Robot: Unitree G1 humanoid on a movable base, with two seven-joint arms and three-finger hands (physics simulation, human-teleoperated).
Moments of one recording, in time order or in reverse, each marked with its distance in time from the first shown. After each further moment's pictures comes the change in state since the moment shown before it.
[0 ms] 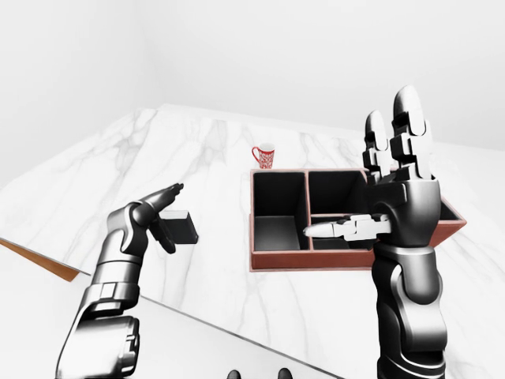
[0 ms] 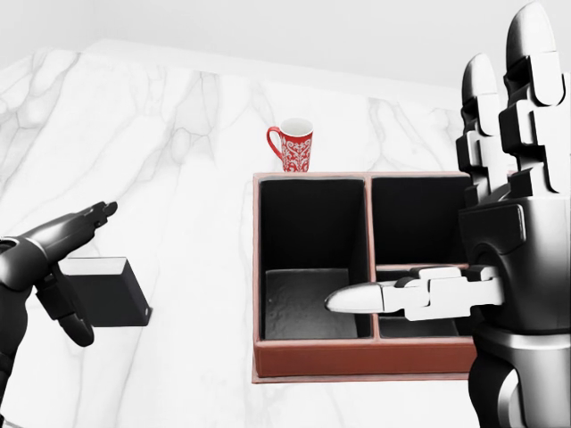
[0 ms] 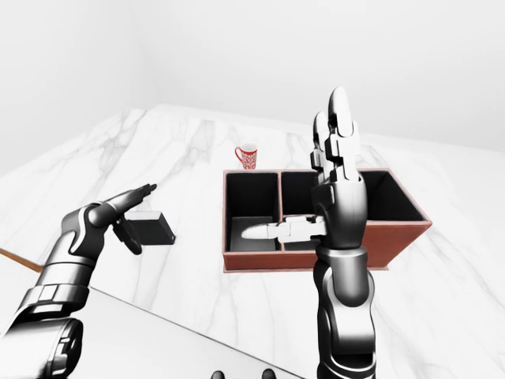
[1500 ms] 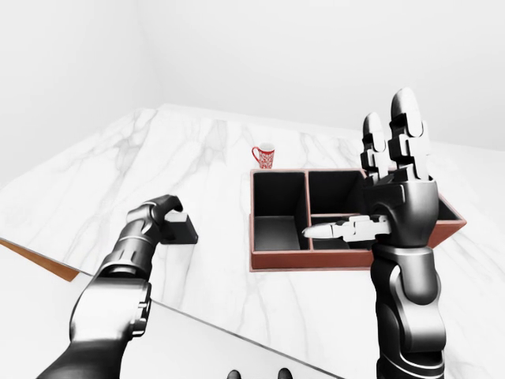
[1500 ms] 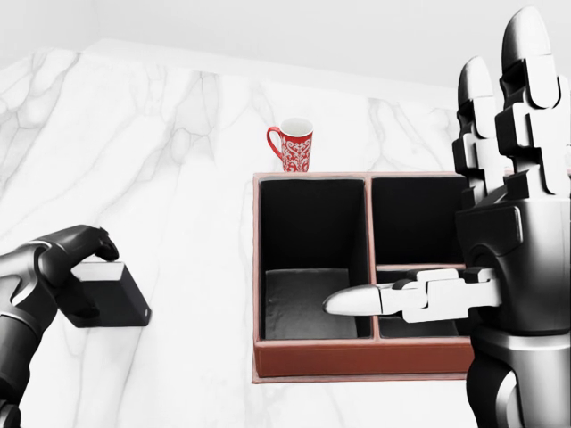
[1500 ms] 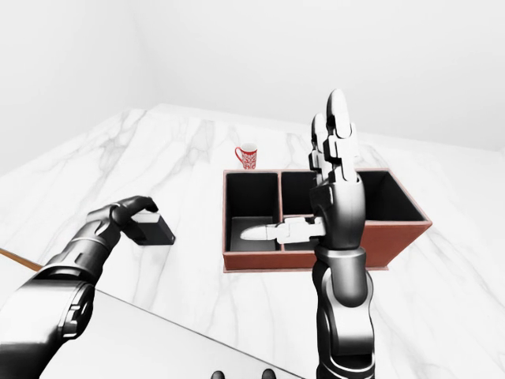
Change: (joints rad) left arm -0.274 -0.023 -0.133 0.633 0.113 0.000 0.312; right arm 0.005 0.003 0.006 0.002 0.008 0.000 0.001
